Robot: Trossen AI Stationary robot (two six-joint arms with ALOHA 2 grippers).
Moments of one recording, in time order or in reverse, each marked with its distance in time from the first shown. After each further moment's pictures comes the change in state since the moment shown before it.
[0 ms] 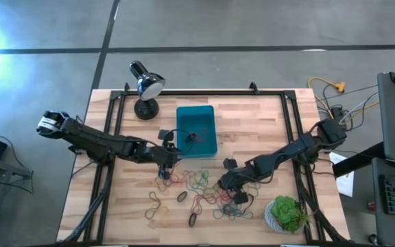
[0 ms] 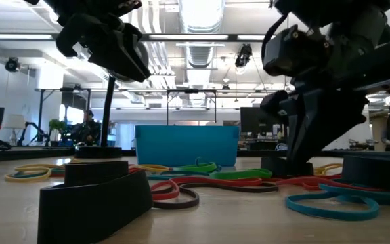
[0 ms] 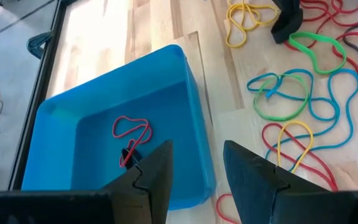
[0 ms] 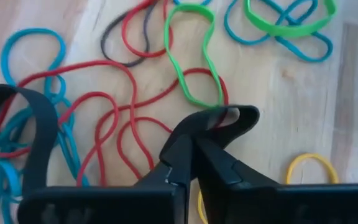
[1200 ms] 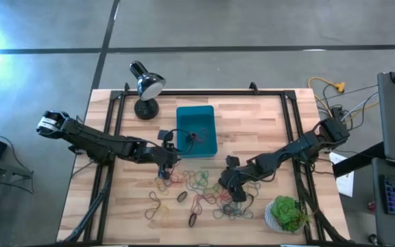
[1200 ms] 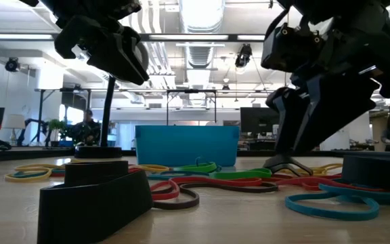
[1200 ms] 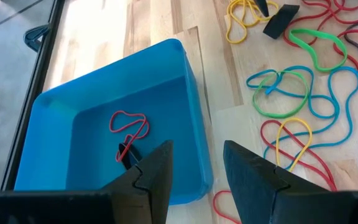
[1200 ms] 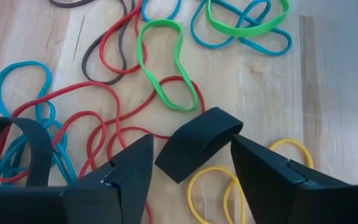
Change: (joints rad) left arm 0.000 0.001 -0.011 0.000 0.000 -0.026; right arm -0.003 -0.039 -0.007 -0.018 0.049 0.139
